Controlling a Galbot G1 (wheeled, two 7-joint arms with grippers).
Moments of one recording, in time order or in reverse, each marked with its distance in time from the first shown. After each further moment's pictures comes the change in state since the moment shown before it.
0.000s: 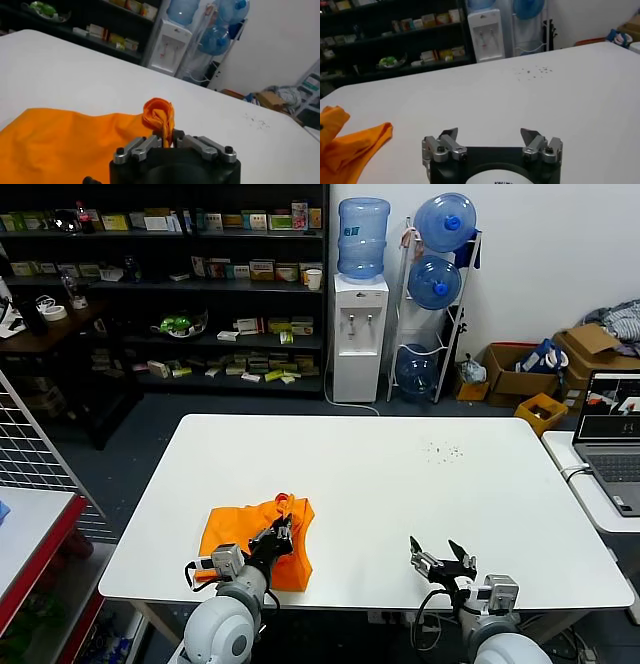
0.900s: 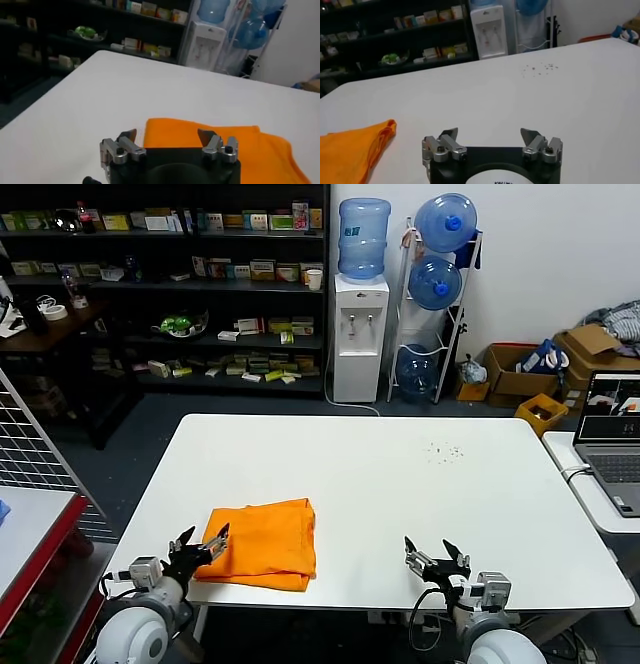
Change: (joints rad) left arm 0.119 0.239 -0.253 0.135 -0.021 -0.123 0.205; right arm 0.018 -0.001 -0.022 -0.012 0.003 -0.009 0.008
